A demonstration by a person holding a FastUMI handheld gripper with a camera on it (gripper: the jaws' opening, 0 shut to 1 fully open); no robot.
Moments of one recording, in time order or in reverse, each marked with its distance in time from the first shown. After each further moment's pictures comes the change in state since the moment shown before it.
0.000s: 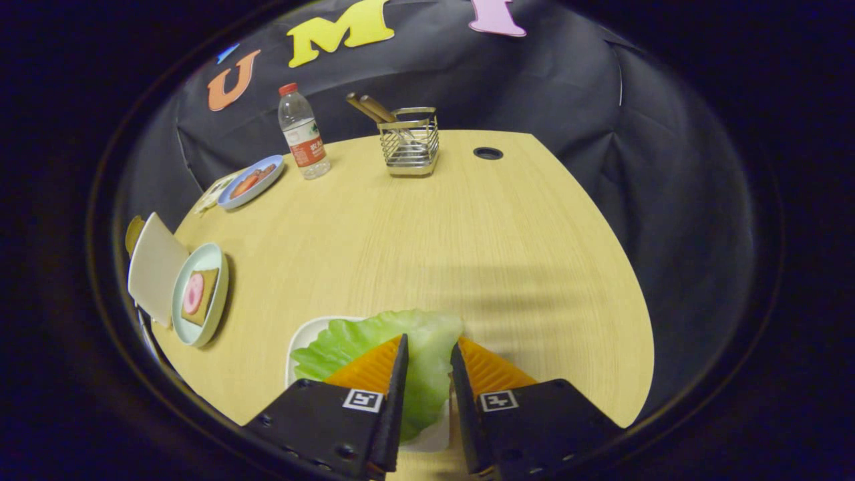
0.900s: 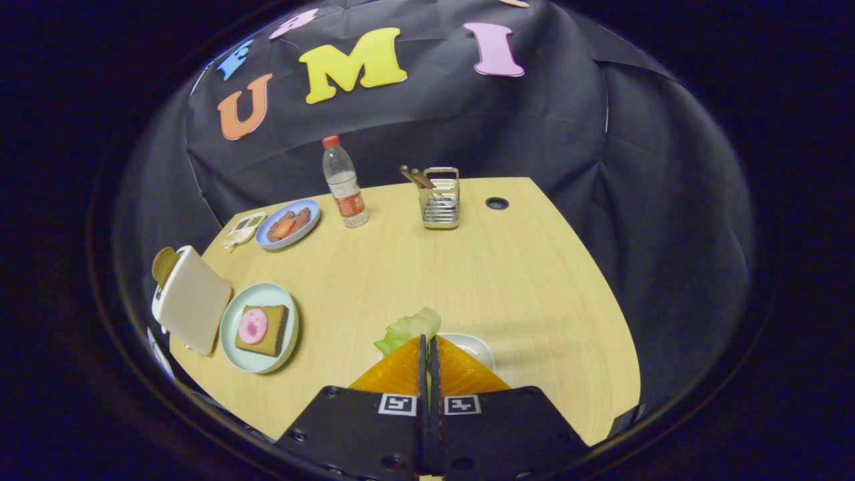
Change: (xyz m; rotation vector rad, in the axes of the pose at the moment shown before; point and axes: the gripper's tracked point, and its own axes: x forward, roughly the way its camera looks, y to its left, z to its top) arm -0.111 0.076 0.031 0.050 -0.148 0.040
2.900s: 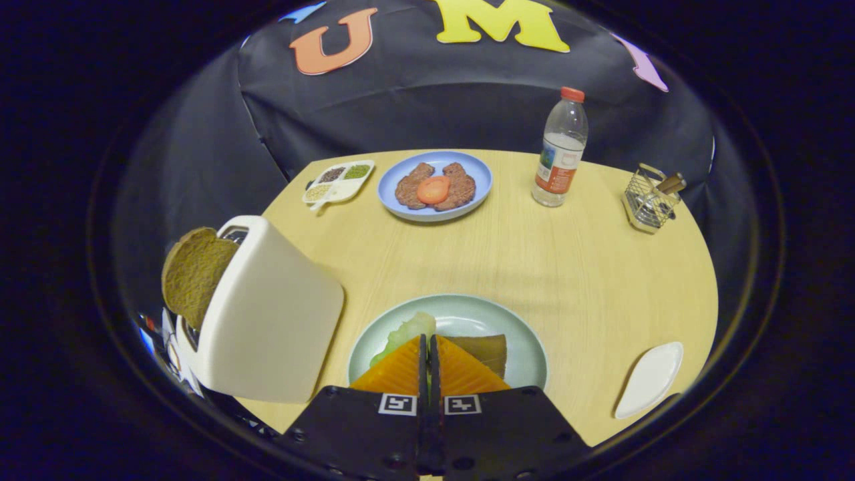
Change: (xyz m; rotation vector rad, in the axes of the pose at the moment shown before) arm 0.097 0.300 -0.007 -0.161 0.219 0.145
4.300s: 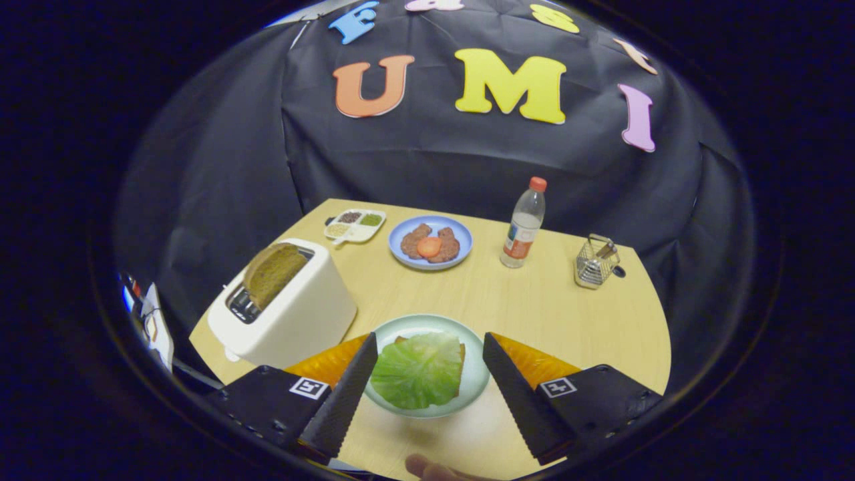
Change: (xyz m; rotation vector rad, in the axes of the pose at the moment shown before) arm -0.148 0.012 0.010 -0.151 -0.300 -0.028
